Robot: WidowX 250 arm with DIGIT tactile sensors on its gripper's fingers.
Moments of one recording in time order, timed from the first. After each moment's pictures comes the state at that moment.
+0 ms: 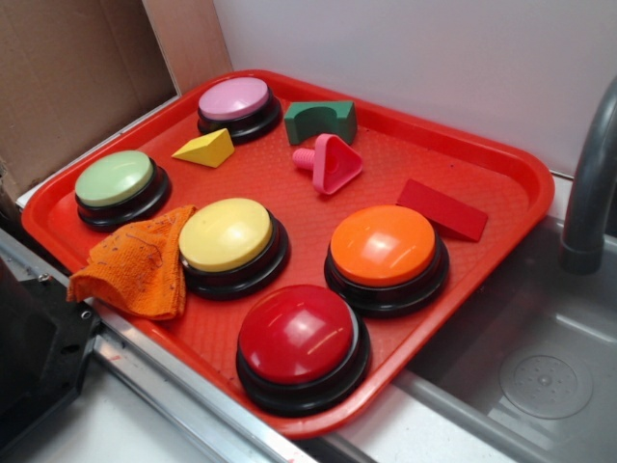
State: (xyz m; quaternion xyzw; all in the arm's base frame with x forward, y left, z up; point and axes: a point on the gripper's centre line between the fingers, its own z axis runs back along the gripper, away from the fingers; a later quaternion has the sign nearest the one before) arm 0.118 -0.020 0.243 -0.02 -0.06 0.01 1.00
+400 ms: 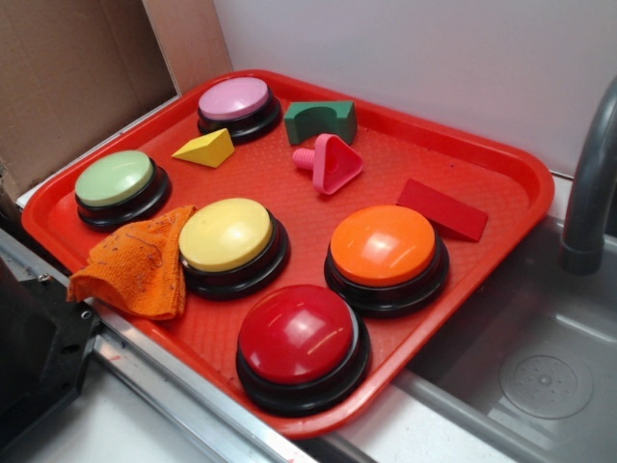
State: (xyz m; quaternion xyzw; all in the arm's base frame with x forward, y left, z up) arm 0.118 -0.019 0.239 -0.02 -0.05 0.01 1.00
